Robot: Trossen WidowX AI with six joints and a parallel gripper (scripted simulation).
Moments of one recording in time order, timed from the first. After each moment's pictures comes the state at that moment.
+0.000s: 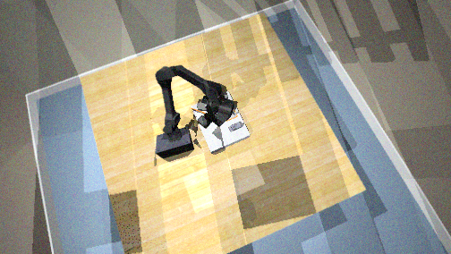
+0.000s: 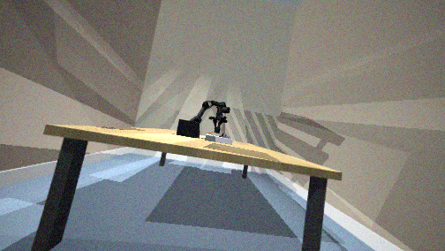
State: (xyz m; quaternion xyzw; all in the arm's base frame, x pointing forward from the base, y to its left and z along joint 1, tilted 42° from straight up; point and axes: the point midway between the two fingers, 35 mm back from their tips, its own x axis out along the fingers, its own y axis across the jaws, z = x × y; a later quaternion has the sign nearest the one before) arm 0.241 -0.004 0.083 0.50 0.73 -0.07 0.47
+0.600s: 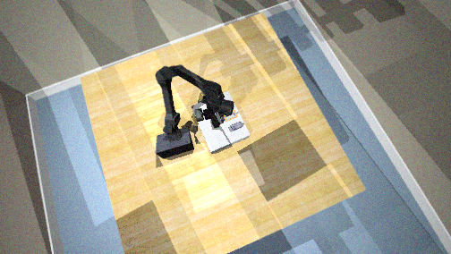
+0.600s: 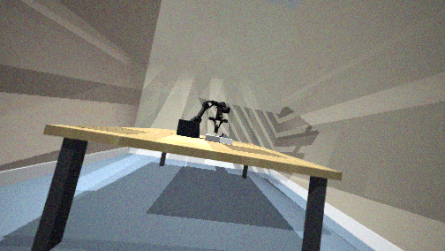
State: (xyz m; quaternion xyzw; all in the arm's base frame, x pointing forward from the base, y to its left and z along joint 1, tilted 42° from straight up) arm 0.241 -0.004 0.083 0.62 0.67 -0.29 0.29
